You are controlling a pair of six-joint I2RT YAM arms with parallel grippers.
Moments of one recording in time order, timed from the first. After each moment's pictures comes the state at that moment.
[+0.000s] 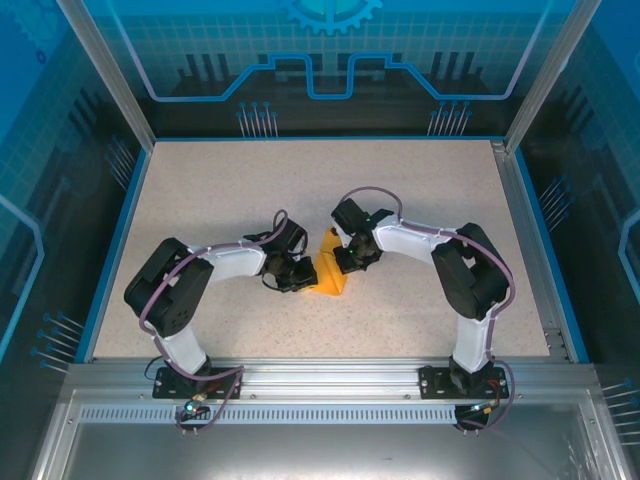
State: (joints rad) left arm -0.55 1.74 0.89 -0.34 0.39 -0.85; right arm 0.65 1.89 1.24 -0.67 -0.10 0.29
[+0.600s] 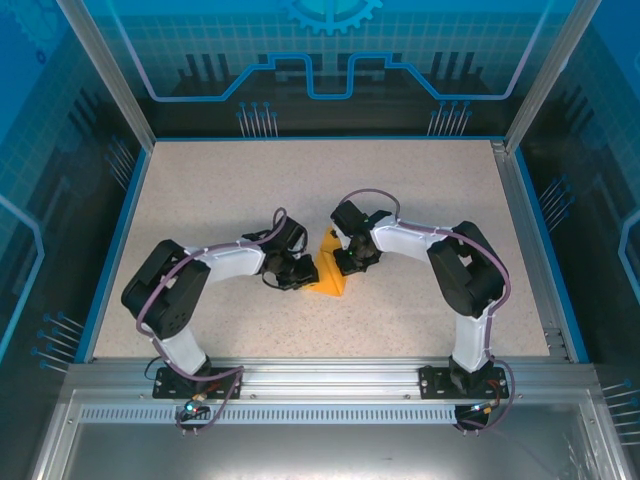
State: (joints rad) left arm -0.54 1.70 0.89 -0.34 0.40 -0.85; right arm 0.65 1.92 1.24 -0.67 -0.10 0.29
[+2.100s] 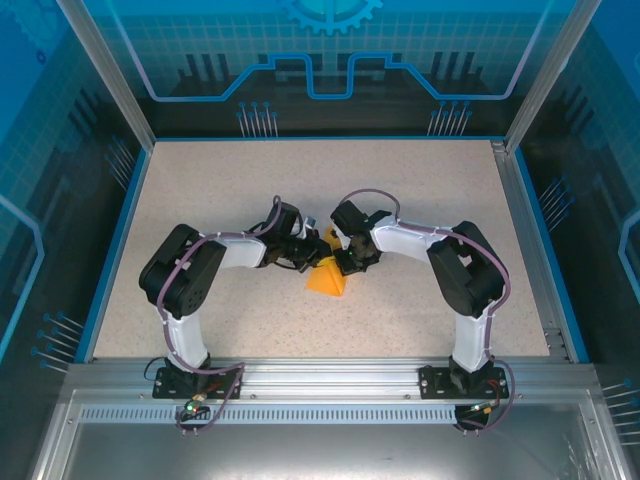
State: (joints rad) left arm -0.46 1.87 0.91 0.15 0.70 -1.08; right arm 0.65 1.92 1.24 -0.67 -0.10 0.29
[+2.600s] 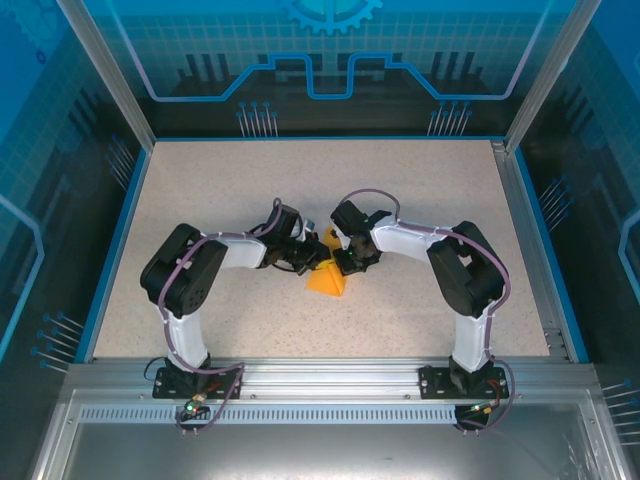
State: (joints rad) left arm -0.46 1.89 0.90 0.13 0.69 -1.06; right arm 0.65 1.92 1.24 -0.67 -0.10 0.29
